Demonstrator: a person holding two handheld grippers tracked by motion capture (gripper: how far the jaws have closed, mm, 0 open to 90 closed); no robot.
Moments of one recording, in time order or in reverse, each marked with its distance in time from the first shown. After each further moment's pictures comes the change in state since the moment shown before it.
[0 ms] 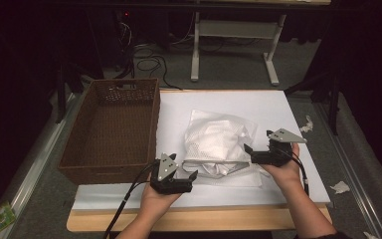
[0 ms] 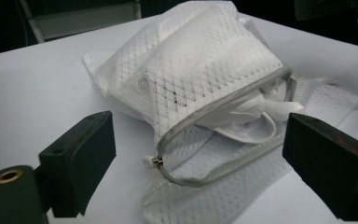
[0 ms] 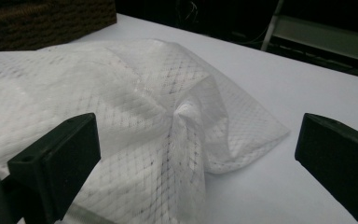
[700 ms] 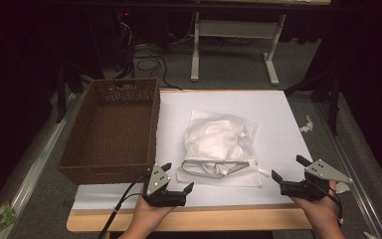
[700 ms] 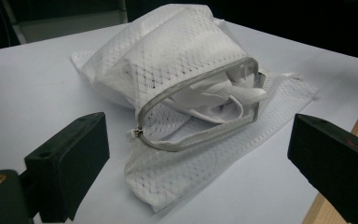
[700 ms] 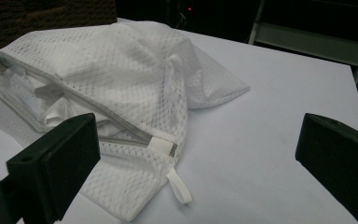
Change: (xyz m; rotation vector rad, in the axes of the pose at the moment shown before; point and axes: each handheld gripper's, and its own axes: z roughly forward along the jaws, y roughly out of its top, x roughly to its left) left arm -0.009 -0.017 -0.022 -0.039 -0.055 -0.004; right arm -0.002 -0.047 -0.099 -0.052 -0.036 0.014
